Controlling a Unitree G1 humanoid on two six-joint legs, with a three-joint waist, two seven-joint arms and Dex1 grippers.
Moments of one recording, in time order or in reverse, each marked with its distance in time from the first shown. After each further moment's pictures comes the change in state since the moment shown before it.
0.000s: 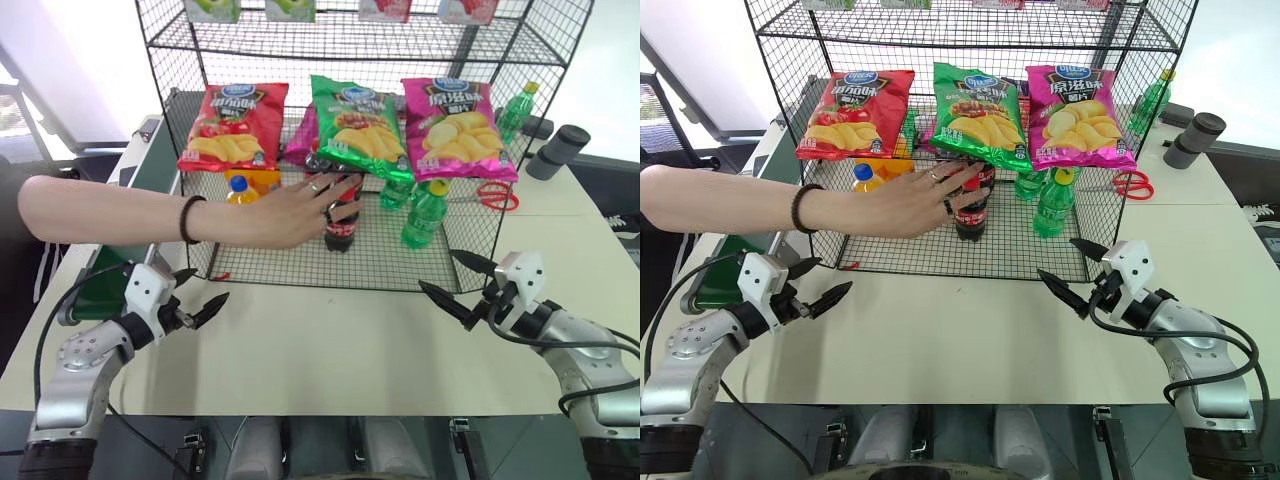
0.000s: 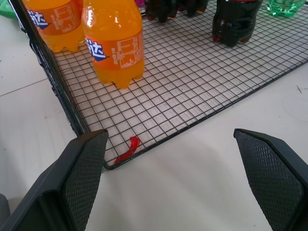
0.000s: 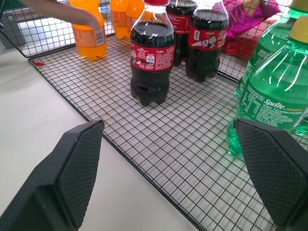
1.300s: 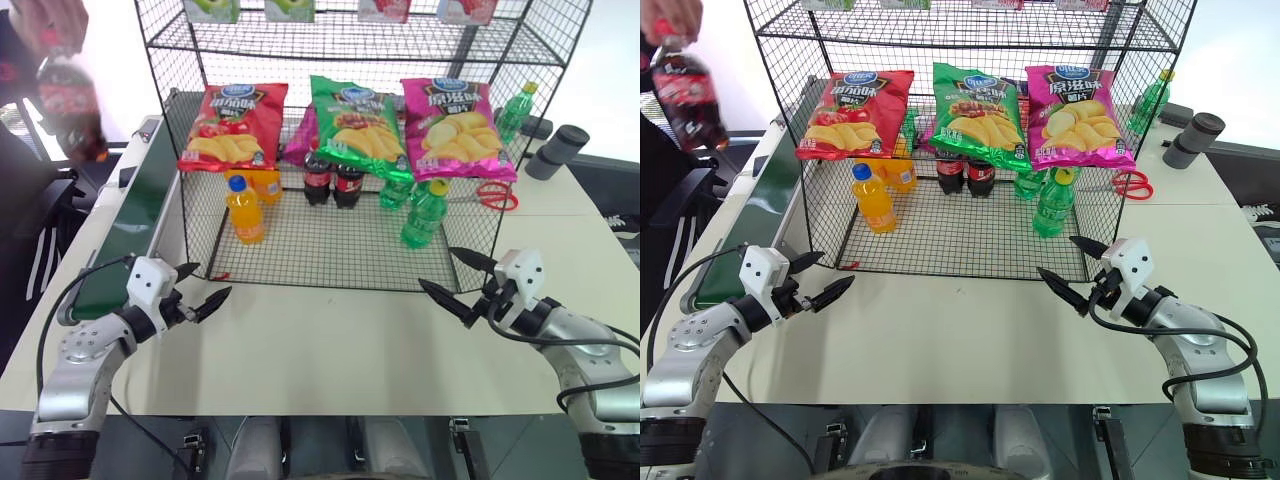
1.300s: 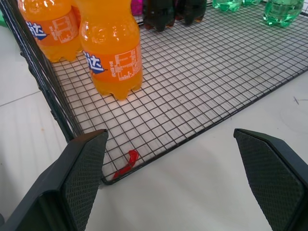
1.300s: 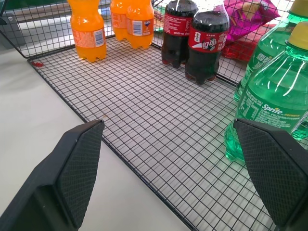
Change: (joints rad) left arm -0.028 0.000 0.000 -0.006 -0.015 0.037 -0.003; right arm -0.020 0.003 0.001 0.019 -0.010 -0.013 0.014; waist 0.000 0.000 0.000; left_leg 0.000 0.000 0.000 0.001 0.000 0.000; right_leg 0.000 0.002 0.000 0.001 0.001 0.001
